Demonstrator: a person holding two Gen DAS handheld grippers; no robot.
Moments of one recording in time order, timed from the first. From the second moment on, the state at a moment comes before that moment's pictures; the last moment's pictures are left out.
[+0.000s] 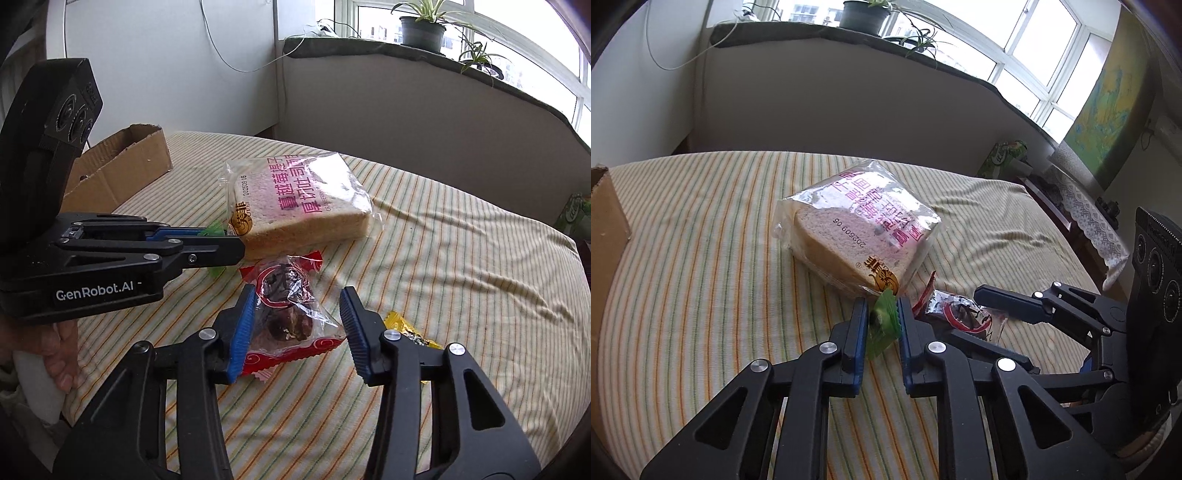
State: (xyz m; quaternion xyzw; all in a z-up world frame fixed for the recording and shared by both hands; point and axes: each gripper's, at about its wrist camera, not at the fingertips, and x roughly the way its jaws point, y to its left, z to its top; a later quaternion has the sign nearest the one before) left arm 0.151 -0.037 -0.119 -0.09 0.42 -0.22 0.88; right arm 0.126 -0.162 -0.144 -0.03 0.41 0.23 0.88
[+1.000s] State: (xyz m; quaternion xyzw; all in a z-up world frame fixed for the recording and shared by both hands) left arm 0.128 -0.067 -0.122 0.01 0.42 -0.21 0.88; right arm 0.055 -0.217 -0.120 0.06 0.37 0.18 0.91
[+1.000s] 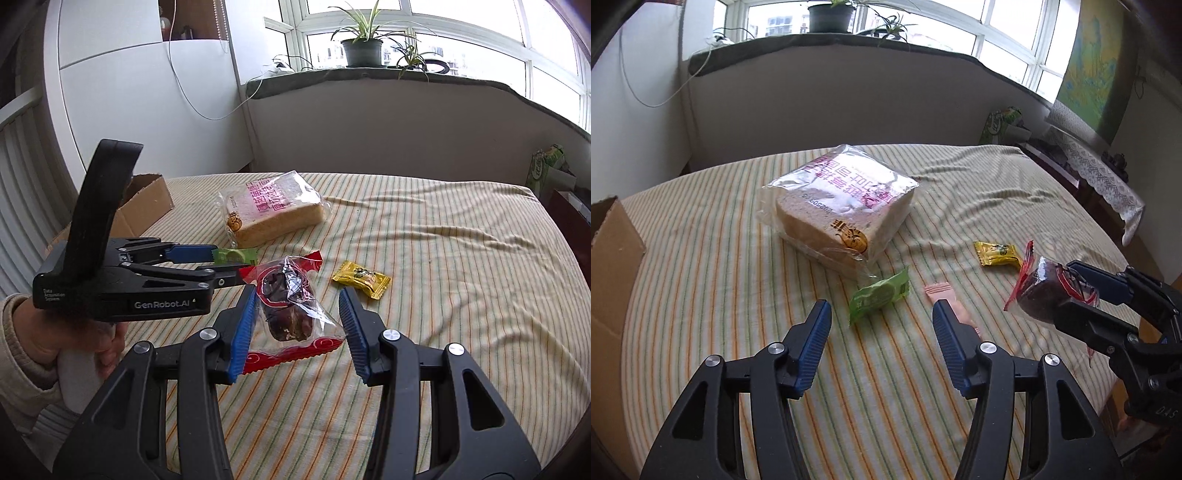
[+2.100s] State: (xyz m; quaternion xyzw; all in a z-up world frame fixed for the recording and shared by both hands) left arm 0.019 -0.011 -0.012 -0.03 0.24 -0.20 0.95; right arm 0.005 -0.211 -0.032 0.07 0.26 0.15 0.95
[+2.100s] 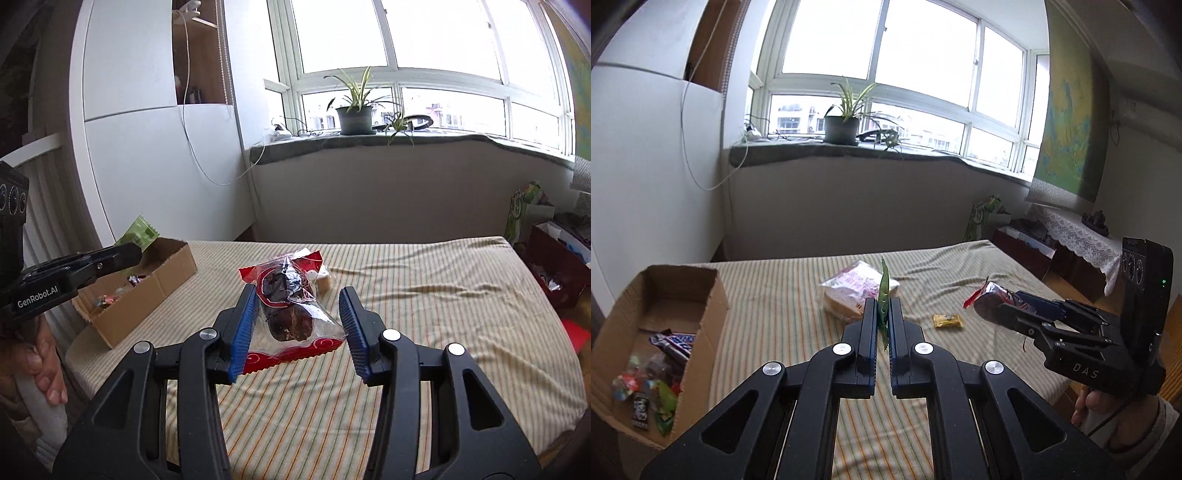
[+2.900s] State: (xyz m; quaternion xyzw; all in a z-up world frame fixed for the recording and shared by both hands) left arm 0.017 0.098 -0.037 -0.10 0.24 -0.14 0.95; right arm 0.049 -0.070 -0.039 0.00 0.30 0.25 0.92
